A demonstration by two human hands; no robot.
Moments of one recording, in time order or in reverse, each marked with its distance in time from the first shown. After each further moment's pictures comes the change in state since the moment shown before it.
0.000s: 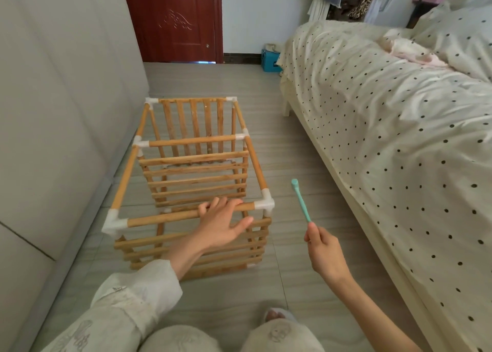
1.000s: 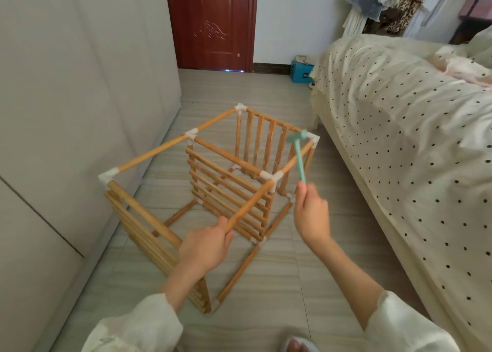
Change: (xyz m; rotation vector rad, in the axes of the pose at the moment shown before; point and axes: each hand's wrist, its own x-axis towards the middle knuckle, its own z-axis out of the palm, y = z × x) left_hand -0.036 -0.054 -0.020 0.172 0.085 -0.187; right_hand 0.059 -0.103 0.072 -0.211 0.051 -0.375
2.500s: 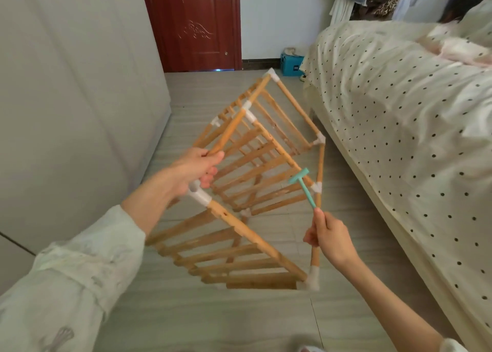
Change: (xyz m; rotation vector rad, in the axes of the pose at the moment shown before) left_hand 0.104 -0.009 -0.123 -1.164 -0.124 -0.215; right_hand -0.003 0.061 -0.011 0.209 -0.116 0.219
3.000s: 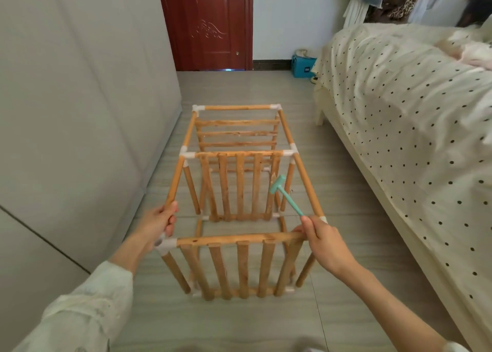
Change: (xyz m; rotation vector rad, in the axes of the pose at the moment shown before) left_hand -0.010 -0.154 -0.067 -0.164 0.282 -0.234; right_hand -0.009 -0.019 0.016 -0.255 -0.172 -0.151
